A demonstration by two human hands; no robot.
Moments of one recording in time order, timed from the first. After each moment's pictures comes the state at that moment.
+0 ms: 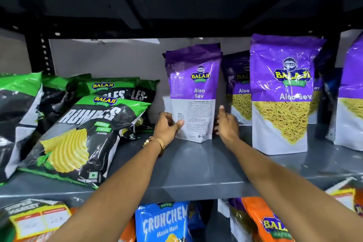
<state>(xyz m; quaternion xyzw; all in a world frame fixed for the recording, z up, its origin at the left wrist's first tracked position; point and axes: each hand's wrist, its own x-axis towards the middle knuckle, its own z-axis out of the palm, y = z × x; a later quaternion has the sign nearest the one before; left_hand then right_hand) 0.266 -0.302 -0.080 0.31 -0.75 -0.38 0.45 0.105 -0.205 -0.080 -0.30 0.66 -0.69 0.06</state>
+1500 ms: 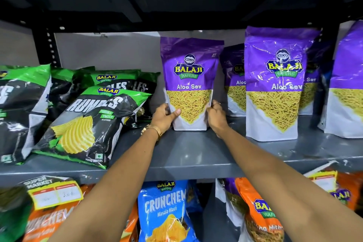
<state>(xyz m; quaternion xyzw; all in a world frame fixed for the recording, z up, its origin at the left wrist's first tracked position) 0.281 -0.290 -0.073 0.26 -0.74 -0.44 0.44 0.142 -0.185 -0.069 -0.38 0.67 -0.63 0.09</state>
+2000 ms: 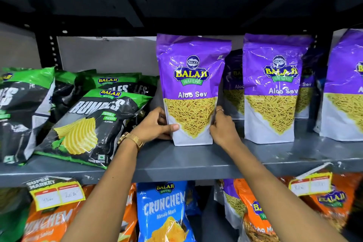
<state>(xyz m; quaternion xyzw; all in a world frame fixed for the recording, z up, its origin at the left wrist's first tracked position) 0.335 -0.267 -0.065 0.18 -0.77 -0.51 0.34 0.171 -0.126 -0.070 -0.47 0.76 -0.44 -0.09</state>
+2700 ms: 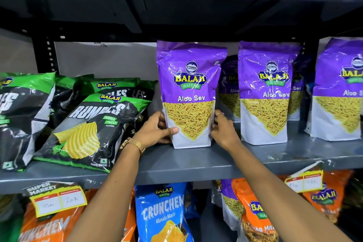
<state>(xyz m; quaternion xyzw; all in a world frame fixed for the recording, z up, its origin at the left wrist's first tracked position) 0.340 -0.254 -0.064 0.17 -0.77 -0.50 0.35 0.166 -0.122 -0.071 -0.46 0.74 -0.48 -0.03</state>
